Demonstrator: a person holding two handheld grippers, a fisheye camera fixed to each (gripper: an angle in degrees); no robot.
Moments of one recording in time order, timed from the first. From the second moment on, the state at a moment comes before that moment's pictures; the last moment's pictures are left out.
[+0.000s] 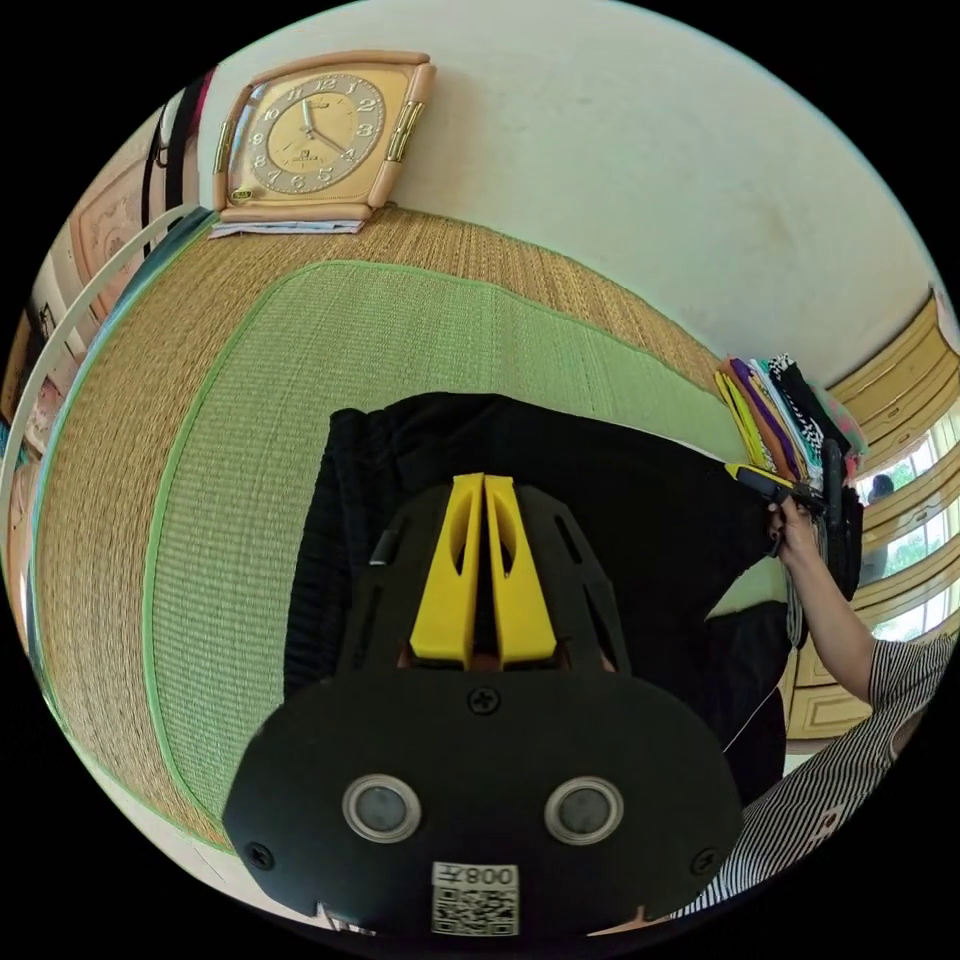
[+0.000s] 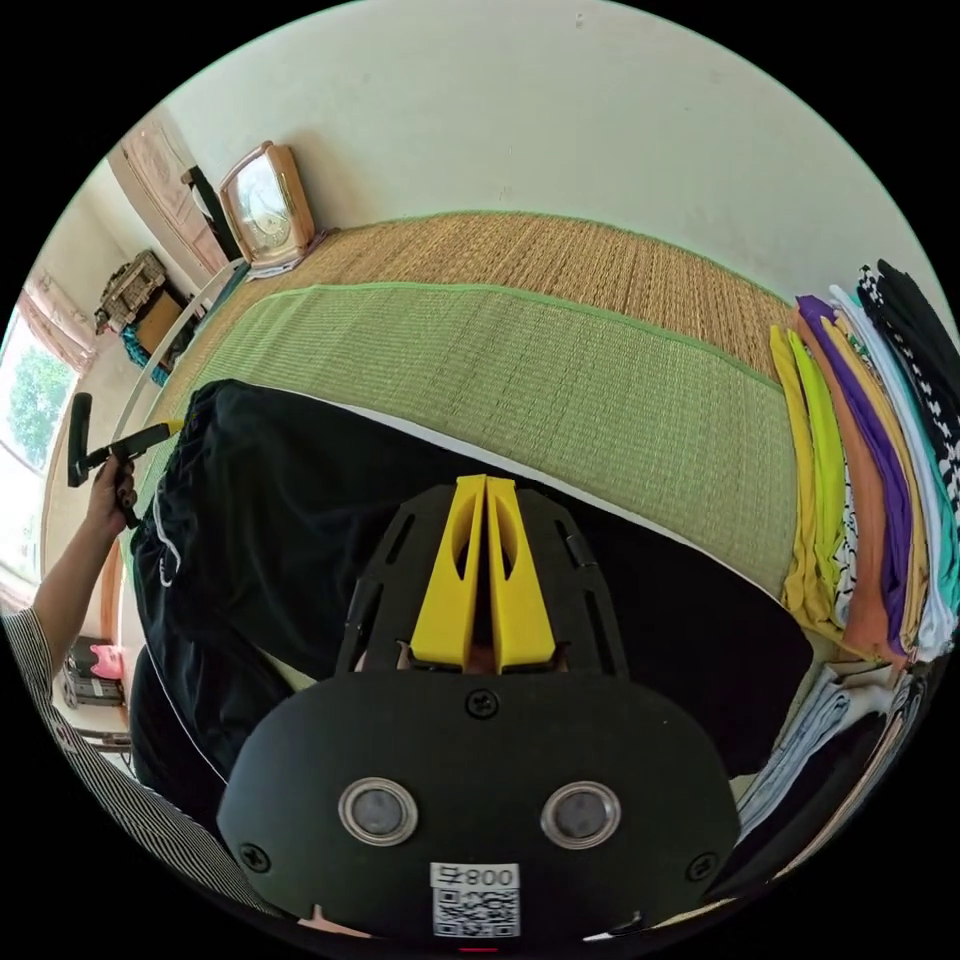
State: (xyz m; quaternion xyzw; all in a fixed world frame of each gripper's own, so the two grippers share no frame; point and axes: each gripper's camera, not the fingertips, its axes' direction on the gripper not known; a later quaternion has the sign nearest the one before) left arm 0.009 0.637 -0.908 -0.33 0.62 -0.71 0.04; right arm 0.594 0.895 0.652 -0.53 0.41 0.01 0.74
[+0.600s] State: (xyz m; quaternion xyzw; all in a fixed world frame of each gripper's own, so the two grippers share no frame) left arm -0.064 0.633 -1.032 -0.40 0.66 -0.63 -0.03; right arm 0.411 1.042 0.670 -0.69 0.19 0.04 0.70
